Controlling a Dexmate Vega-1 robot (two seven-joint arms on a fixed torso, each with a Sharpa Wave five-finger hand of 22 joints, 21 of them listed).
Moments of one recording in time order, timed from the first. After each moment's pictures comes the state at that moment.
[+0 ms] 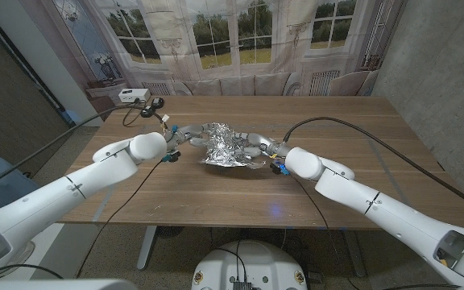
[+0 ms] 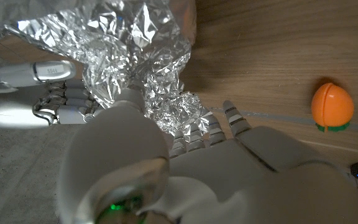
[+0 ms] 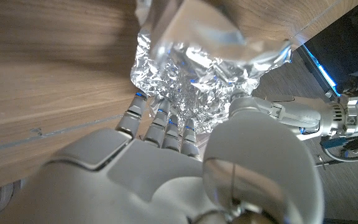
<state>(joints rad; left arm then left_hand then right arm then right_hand) 0.76 0.96 0.60 -1.89 0.02 0.28 -0.19 1.00 0.13 0.23 -0.14 0.18 -0.11 0.01 0.18 0.19 -0.09 0.09 0.19 0.22 -0.07 0.16 0.18 0.18 0.01 0.21 0.24 0.20 -0.76 -0.66 -0.78 -1.81 -0.15 -0.17 0.09 0.87 0.05 0.17 -0.09 0.26 0.11 -0.03 0.21 0.20 0.06 0.05 0.22 0.23 0.17 0.02 0.21 0.38 0.22 0.17 0.39 0.18</state>
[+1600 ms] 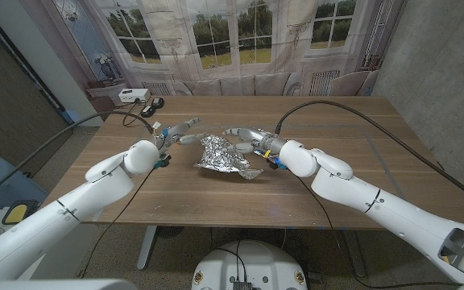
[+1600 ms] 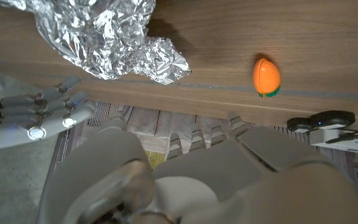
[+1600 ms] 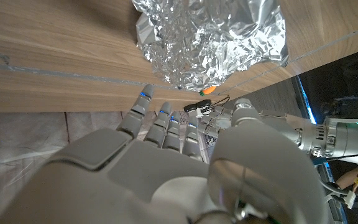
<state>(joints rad) 1.05 0.86 0.33 -1.94 0.14 0.30 -0.01 0.53 0.09 0.09 0.09 0.18 -0.09 -0.15 0.18 0.18 -0.11 0.03 0.24 0.20 -0.15 0.13 0.19 0.18 -0.16 0.21 0.21 0.20 -0.72 -0.66 -0.83 -1.94 -0.40 -0.25 0.18 0.64 0.06 0.14 -0.04 0.22 0.16 -0.06 0.20 0.20 0.11 0.04 0.21 0.23 0.17 0.02 0.22 0.34 0.26 0.18 0.34 0.18</state>
